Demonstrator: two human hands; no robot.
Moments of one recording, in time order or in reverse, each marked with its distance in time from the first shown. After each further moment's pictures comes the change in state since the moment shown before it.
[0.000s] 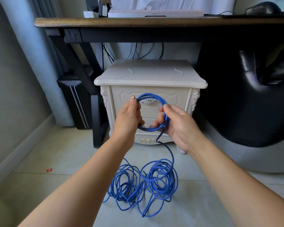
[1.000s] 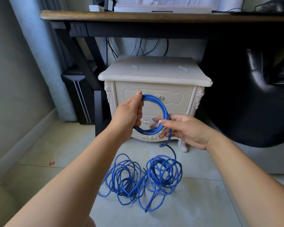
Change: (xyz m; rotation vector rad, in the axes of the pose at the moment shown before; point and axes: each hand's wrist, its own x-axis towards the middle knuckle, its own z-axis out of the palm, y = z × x) left_hand -0.001 0.017 -0.016 0.046 -0.138 -0.087; right_hand -0.008 -0.010 -0.024 -0.401 -0.276 0.224
